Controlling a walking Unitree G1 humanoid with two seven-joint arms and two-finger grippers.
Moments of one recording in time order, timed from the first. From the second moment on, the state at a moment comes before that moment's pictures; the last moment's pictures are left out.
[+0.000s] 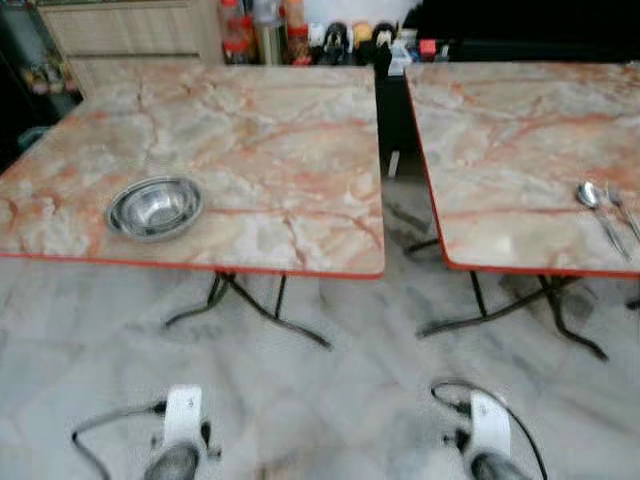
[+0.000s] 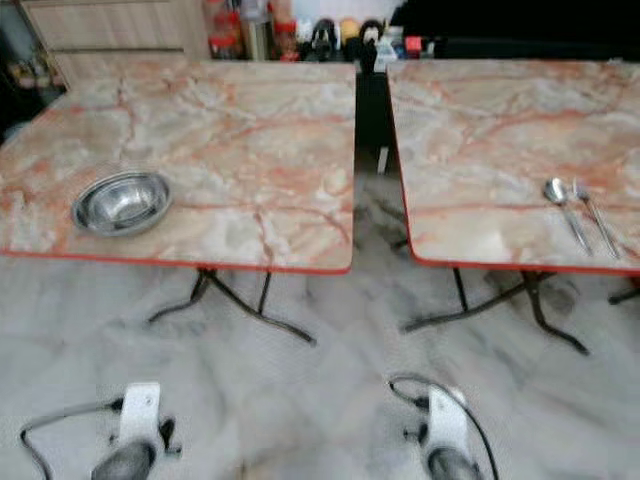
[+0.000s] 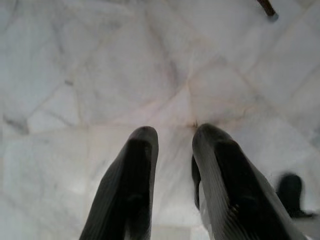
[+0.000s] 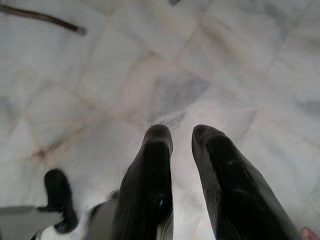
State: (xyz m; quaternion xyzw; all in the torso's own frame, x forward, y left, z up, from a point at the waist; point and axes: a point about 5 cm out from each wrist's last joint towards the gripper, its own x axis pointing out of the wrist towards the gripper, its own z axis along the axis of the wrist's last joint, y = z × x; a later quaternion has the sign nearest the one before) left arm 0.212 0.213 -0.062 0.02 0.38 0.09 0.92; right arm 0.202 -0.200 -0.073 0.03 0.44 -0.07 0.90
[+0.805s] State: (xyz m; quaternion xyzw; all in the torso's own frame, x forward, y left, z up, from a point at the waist) left arm 0.212 0.207 -0.063 0.02 0.38 0.08 0.92; right arm 0.200 -0.209 -0.073 0.02 0.44 -0.08 0.89
